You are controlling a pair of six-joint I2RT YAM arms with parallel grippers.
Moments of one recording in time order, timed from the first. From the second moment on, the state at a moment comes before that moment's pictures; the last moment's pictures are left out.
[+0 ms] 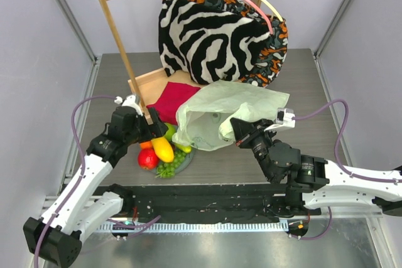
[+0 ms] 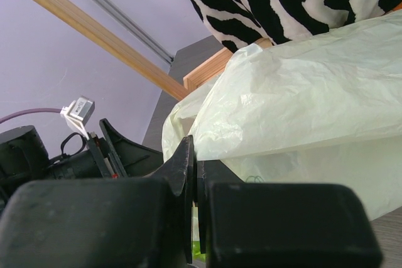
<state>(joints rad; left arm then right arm) -0.37 0.83 0.77 -0.57 0.02 -0.58 1.39 0.77 0.80 -0.05 1.07 0.72</state>
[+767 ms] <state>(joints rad) -0.37 0.84 0.66 -0.55 -0.02 -0.71 1.39 0.75 0.80 -0.05 1.07 0.73</state>
